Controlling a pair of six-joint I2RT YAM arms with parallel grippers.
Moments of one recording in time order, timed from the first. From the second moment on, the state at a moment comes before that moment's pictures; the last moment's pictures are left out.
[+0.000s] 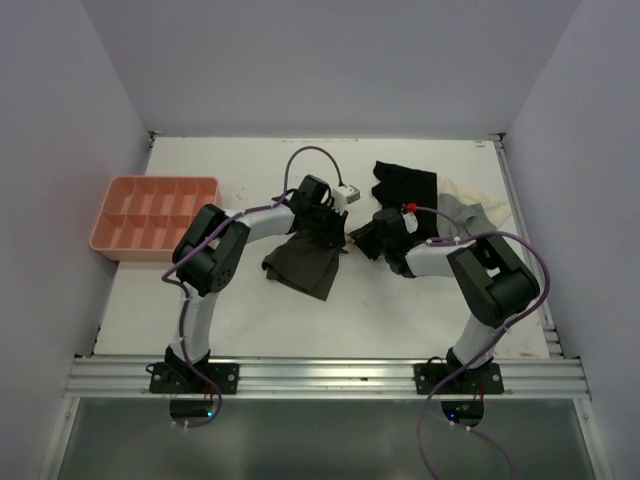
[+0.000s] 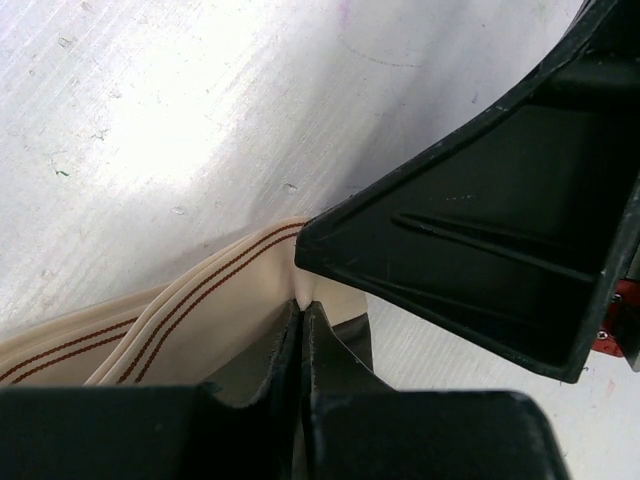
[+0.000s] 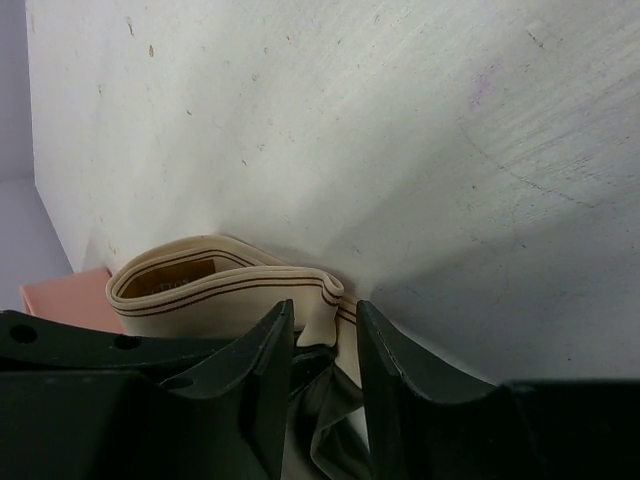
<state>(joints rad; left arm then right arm) -0.60 2.12 1.40 -0.16 0.50 0.01 0.51 1.75 0.74 0.33 0.14 1.31</state>
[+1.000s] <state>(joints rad) -0.62 1.70 1.15 -0.35 0.33 0.24 0.51 1.85 0.76 0.44 0.11 1.33</state>
